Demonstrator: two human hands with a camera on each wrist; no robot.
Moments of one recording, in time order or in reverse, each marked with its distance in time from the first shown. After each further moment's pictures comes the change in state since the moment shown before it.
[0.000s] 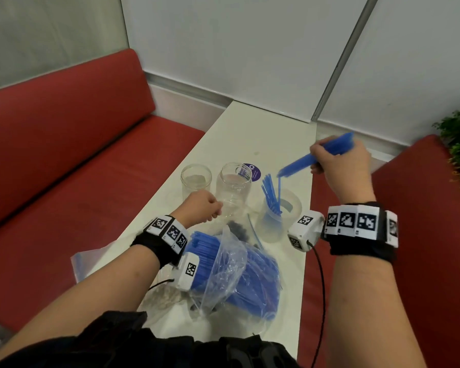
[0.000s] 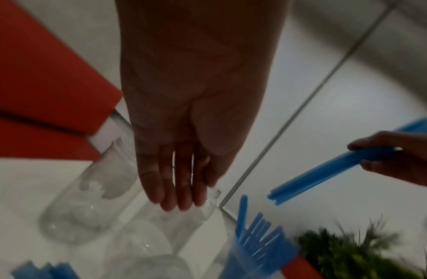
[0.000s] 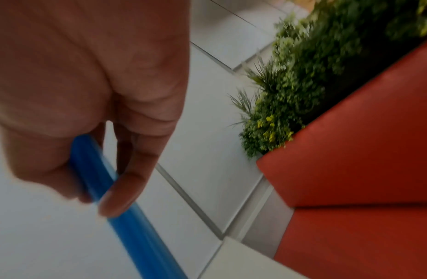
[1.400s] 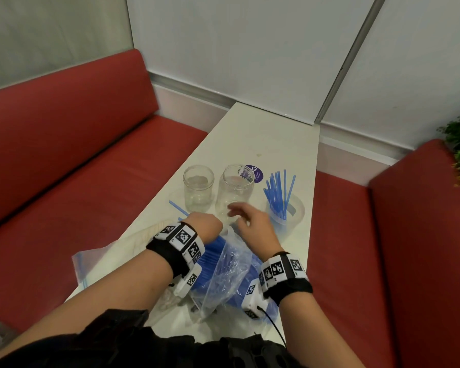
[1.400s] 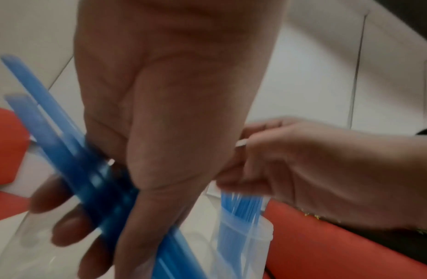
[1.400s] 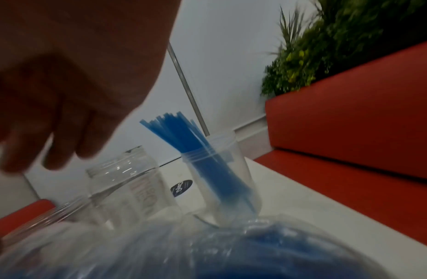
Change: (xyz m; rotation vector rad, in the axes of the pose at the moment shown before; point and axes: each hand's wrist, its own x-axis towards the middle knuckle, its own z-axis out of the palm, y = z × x) left_hand -0.025 0.017 0.020 1.183 -0.374 0.087; right_hand -0.102 0.078 0.135 -0.013 -0.507 -0.039
